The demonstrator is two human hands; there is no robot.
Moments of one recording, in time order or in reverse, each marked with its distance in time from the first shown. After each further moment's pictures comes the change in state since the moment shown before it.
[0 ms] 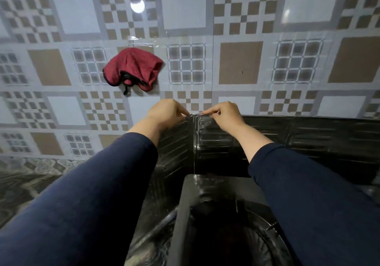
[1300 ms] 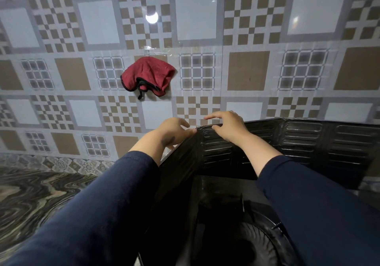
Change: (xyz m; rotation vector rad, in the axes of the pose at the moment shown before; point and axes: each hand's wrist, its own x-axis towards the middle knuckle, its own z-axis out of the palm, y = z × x) left_hand -0.051 0.012 -0.005 -0.238 -0.162 -0.263; right_hand -0.031 -0.026 -0.001 -0.145 -0.083 -0.088
